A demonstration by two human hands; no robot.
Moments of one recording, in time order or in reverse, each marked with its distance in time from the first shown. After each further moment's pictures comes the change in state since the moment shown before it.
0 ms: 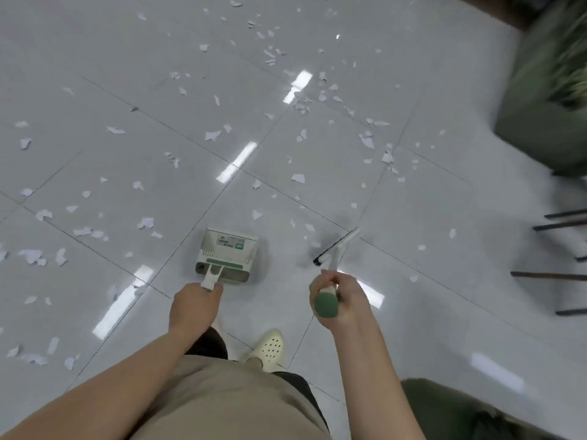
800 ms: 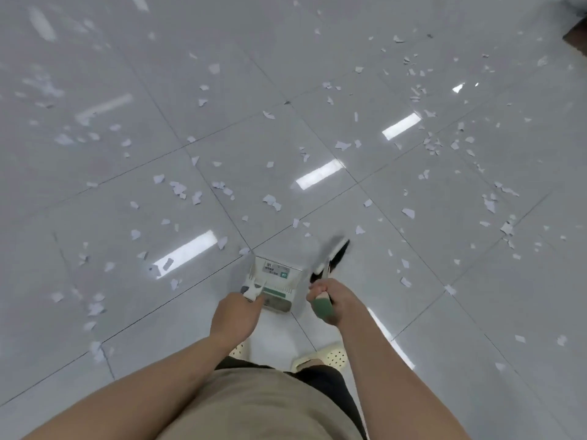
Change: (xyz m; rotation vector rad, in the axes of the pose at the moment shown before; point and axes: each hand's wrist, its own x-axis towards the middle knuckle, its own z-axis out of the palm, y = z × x) left_hand -0.034 -0.249 -0.161 -0.292 0.025 -0.205; right_hand 0.108 0.326 0.025 -0.955 0.042 0.159
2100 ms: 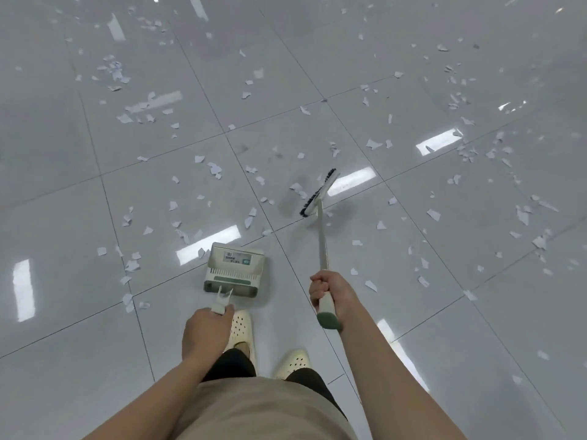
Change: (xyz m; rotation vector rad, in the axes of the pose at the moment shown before) left_hand -0.116 -0.142 0.013 -0.133 0.309 -0.200; right_hand -0.038 0.099 -0.041 -0.079 -0.202 -0.004
